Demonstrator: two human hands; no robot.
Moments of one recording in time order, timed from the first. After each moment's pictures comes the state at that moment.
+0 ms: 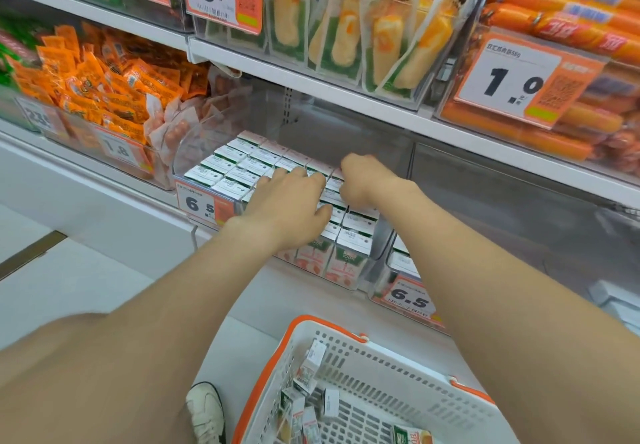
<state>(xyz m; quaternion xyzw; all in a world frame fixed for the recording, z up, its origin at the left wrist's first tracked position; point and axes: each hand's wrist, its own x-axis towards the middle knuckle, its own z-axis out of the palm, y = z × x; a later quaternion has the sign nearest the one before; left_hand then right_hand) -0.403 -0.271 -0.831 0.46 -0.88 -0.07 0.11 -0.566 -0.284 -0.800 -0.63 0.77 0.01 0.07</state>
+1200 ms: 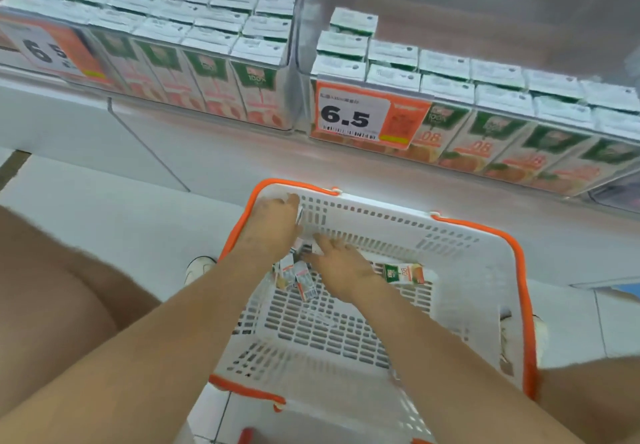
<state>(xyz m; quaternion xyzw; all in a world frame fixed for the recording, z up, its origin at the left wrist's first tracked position) -0.451 -0.160 -1.098 0.45 -0.88 -0.12 -0.12 -0.578 -0.043 -1.153 -0.72 0.64 0.15 0.22</state>
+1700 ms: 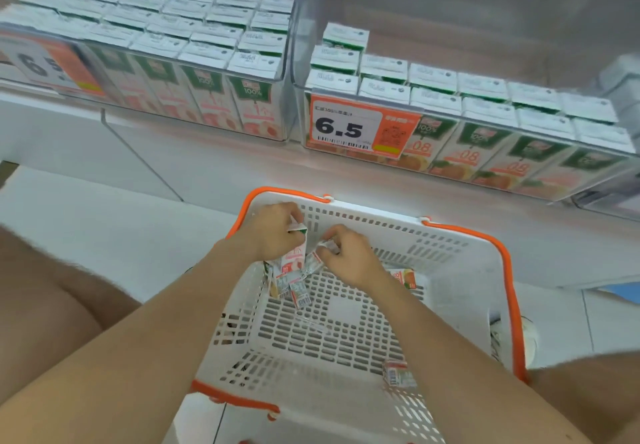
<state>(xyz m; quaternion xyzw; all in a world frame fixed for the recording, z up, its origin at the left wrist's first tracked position) -0.447 -0.169 -1.084 0.45 -0.82 -0.35 -0.06 -0.606 -0.048 -1.139 -0.46 0.77 -0.21 0.39</state>
